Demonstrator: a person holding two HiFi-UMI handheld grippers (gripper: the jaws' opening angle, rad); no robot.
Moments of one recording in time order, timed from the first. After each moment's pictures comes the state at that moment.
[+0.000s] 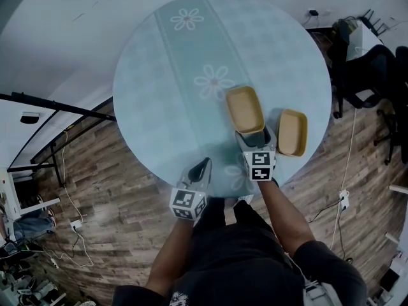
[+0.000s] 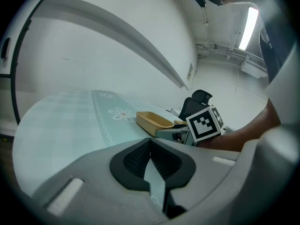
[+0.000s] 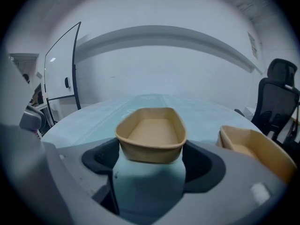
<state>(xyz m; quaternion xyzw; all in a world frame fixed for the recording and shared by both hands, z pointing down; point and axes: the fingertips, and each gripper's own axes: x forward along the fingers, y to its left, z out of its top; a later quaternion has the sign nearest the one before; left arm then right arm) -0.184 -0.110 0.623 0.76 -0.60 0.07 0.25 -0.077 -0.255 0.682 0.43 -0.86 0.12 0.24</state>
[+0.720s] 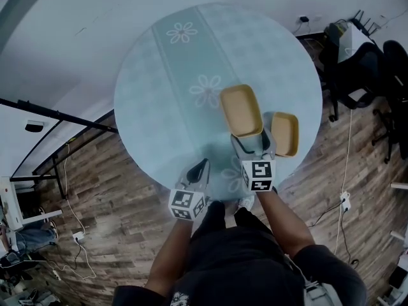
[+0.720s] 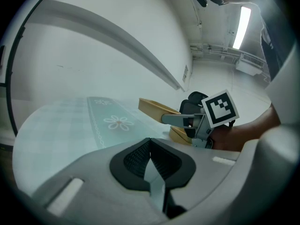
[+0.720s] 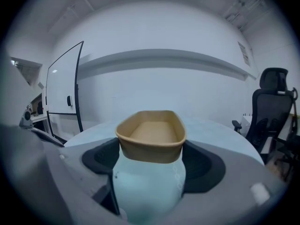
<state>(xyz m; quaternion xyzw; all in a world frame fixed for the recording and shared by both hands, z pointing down) -0.179 -0.116 0.597 0.77 -0.59 0.07 0.22 -0.075 -0.242 0.586 0.44 -0.88 0.09 0.15</state>
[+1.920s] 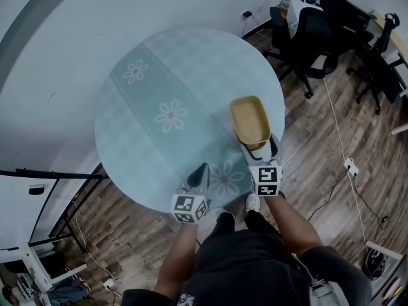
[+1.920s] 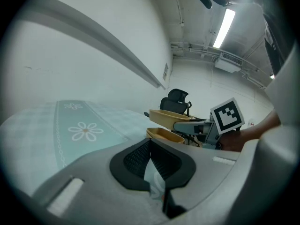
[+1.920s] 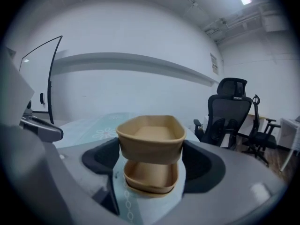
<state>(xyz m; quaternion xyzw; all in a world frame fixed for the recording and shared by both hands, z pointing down) -0.086 -0.147 0.569 0.84 -0.49 0.09 0.18 0.090 -0.220 0.566 0.59 -0.79 0.10 0.15</state>
